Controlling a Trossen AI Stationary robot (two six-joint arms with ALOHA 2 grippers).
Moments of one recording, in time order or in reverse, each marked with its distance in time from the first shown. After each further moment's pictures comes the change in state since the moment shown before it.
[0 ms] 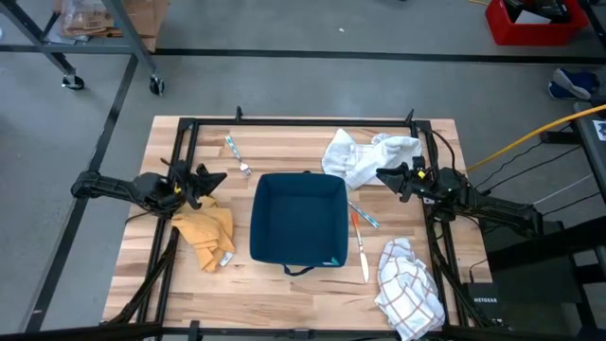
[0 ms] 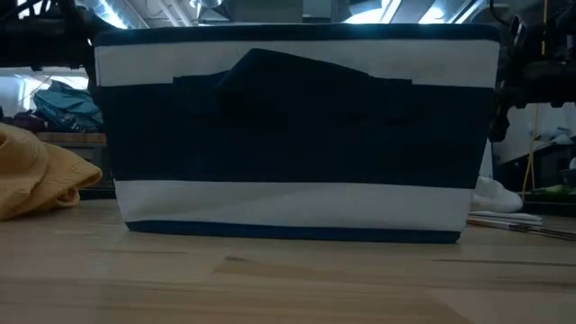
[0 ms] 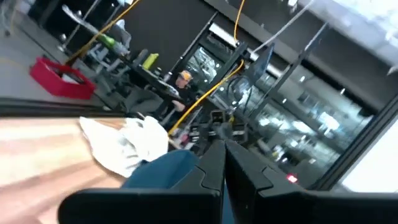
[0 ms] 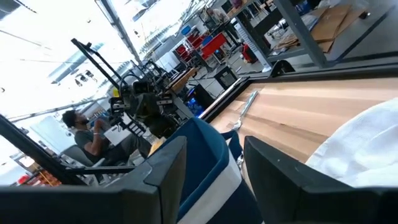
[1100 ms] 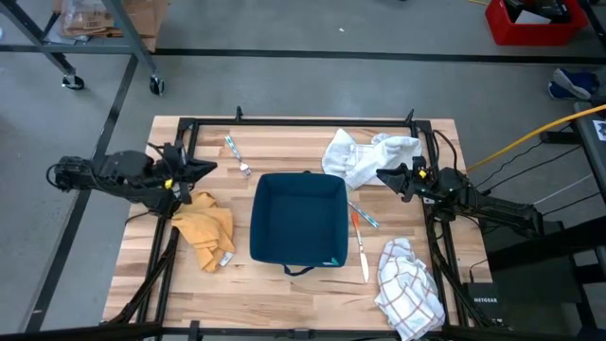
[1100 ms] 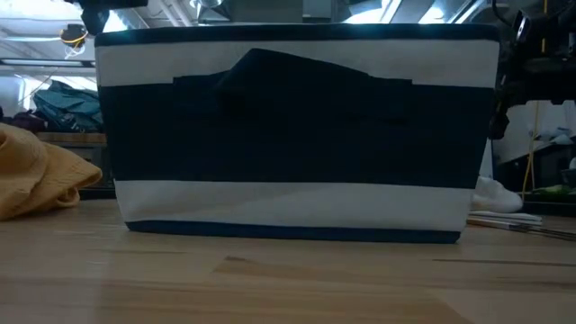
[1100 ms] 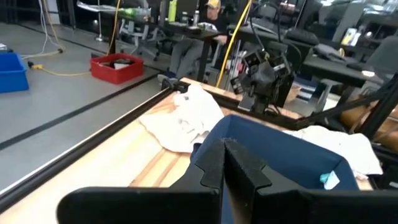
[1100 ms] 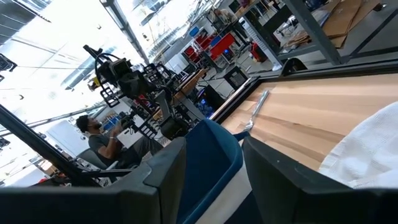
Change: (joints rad) left arm 0.001 0.331 0.656 -0.767 -0.005 0.302; right arm 0.000 0.000 0.000 0.028 -0.022 0.028
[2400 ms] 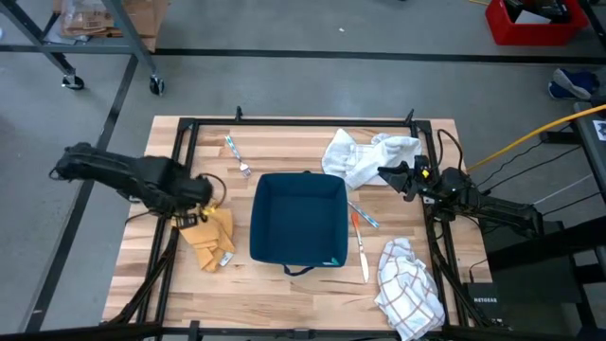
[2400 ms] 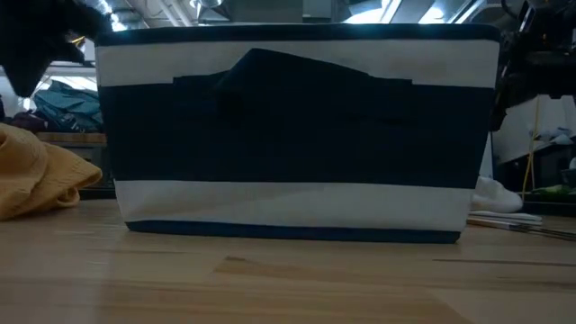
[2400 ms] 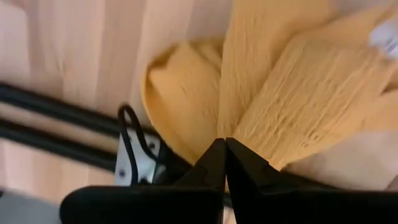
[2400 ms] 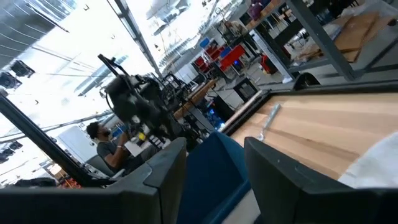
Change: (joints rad) left arm 0.000 0.659 0.274 -1.061 0.451 -0.220; right arm 0.000 0.000 0.001 0.078 -0.004 -0.010
